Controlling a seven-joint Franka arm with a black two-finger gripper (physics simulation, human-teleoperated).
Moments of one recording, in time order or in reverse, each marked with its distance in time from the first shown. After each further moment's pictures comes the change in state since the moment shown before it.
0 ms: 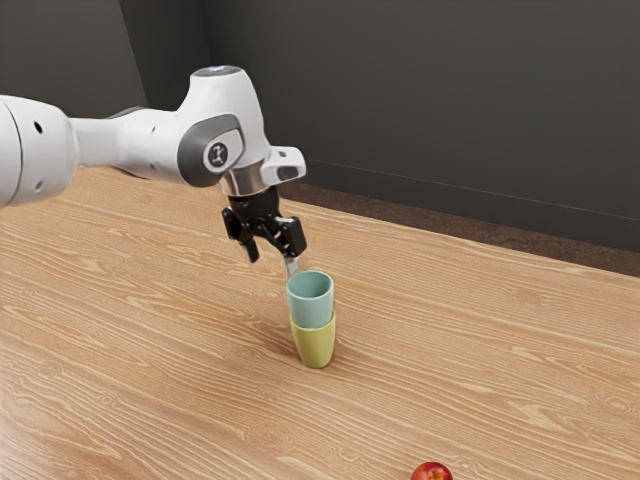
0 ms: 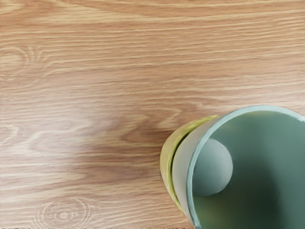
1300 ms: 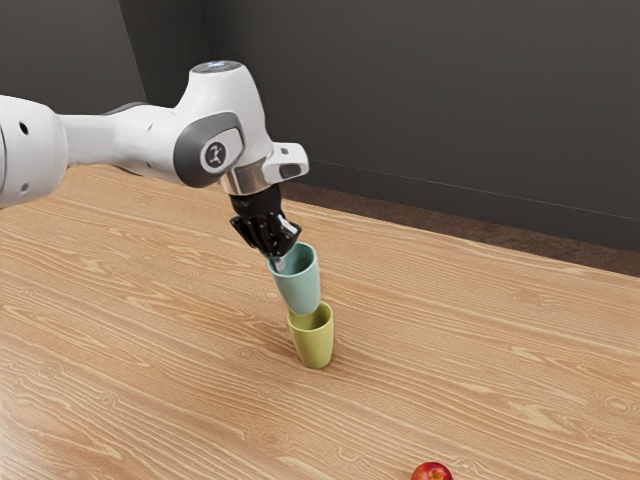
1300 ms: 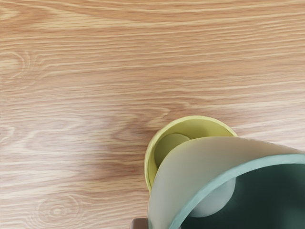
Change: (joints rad) arm 0.002 -0.028 -0.029 -0.030 0.026 0.023 -0.033
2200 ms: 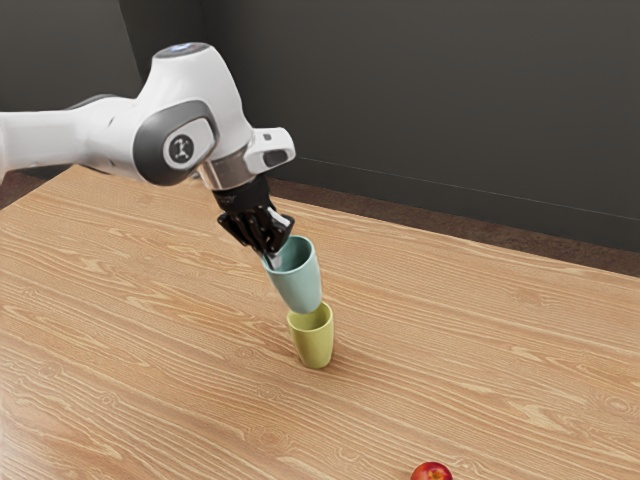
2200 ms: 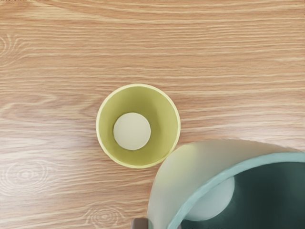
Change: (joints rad) arm -0.011 -0.201 -0.047 -0.136 -0.025 0.013 -0.089
